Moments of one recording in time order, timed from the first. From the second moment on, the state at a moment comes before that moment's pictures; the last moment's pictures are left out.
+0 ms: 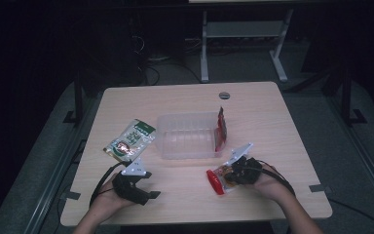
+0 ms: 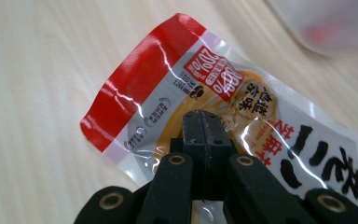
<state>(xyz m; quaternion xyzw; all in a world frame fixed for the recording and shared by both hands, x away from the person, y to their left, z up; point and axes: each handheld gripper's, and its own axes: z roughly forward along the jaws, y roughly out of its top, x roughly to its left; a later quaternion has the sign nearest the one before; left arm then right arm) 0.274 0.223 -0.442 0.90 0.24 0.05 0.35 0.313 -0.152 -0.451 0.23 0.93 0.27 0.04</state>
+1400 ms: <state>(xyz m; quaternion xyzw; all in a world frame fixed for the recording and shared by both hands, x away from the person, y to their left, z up) 0.295 0.100 -0.430 0.93 0.13 0.03 0.34 0.299 -0.232 -0.436 0.38 0.86 0.33 0.01</state>
